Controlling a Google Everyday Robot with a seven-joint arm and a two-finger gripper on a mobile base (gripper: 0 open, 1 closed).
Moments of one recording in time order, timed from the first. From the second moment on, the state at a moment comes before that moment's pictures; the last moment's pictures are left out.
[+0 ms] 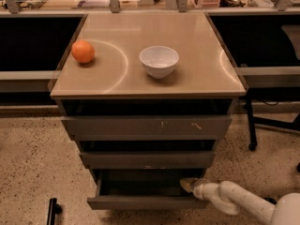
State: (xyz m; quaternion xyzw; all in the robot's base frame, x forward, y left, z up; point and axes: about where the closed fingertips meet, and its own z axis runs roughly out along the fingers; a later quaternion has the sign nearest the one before) arm 0.569 -0.182 0.207 -0.19 0.87 0.27 0.37
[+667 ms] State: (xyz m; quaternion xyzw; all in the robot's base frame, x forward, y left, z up) arm 0.533 -0.151 0.171 -0.23 0.87 0.31 0.32
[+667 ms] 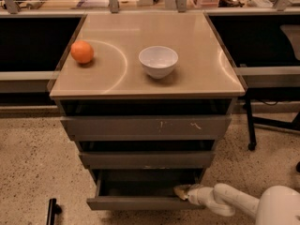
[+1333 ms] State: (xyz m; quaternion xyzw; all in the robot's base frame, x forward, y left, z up) arm 0.493 -0.143 0.167 -0.23 0.87 0.32 0.30
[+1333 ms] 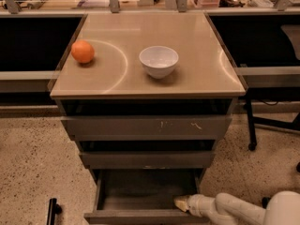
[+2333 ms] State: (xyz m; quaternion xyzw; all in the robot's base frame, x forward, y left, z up) arm 0.510 -0.208 0.233 -0.12 0.80 0.27 0.52
